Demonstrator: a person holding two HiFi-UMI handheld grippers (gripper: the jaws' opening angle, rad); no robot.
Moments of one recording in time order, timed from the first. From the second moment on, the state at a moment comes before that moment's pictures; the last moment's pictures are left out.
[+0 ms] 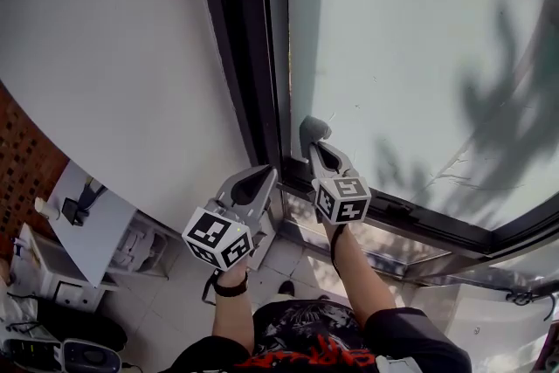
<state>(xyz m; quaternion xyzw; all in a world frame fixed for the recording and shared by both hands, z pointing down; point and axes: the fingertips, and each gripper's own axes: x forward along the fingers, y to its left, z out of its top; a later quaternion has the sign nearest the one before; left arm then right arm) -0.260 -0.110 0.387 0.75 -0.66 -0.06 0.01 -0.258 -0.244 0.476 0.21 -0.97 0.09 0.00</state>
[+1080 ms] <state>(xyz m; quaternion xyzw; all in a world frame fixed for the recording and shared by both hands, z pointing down) -0.064 -0.222 0.389 0.90 -0.44 -0.04 0.01 0.375 -0.380 0.508 0.69 -0.71 0.14 -0.08</state>
